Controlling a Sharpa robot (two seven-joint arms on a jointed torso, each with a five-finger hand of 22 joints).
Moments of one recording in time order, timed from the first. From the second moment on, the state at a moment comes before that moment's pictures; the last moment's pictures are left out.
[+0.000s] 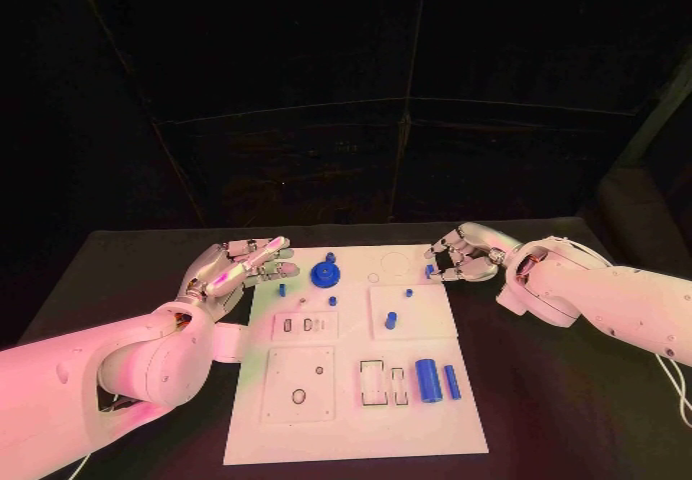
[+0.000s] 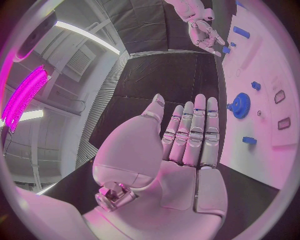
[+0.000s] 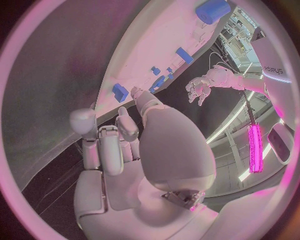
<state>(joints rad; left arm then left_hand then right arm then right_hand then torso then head) 1.26 -0.94 -0.17 1.70 0.13 -0.39 0.57 1.34 0.07 -0.05 0.06 0.05 0.97 0.22 0.11 0.07 1.03 0.17 0.15 0.07 1.09 0.12 0.21 0.14 0.17 0.88 0.24 0.29 0.11 1.20 -0.92 0.01 1.33 -1.13 -0.25 0.13 1.38 -0.14 0.19 0.06 0.29 0.91 0.16 0.07 0.07 1.31 0.07 1.22 1.09 1.46 -0.01 1.49 1.31 0.14 1.21 0.10 1.28 0.85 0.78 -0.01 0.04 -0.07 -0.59</state>
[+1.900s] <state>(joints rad) 1.26 -0.94 -0.17 1.70 0.13 -0.39 0.57 1.34 0.07 -0.05 0.06 0.05 0.97 0.22 0.11 0.07 1.03 0.17 0.15 0.07 1.09 0.13 0.20 0.14 0.17 0.88 0.24 0.29 0.11 1.18 -0.88 0.01 1.28 -1.17 -0.25 0.10 1.39 -0.06 0.27 0.02 0.23 1.07 0.12 0.15 0.08 1.35 0.03 1.27 1.16 1.47 -0.03 1.50 1.31 0.14 1.22 0.08 1.29 0.89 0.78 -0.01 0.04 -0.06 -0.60</state>
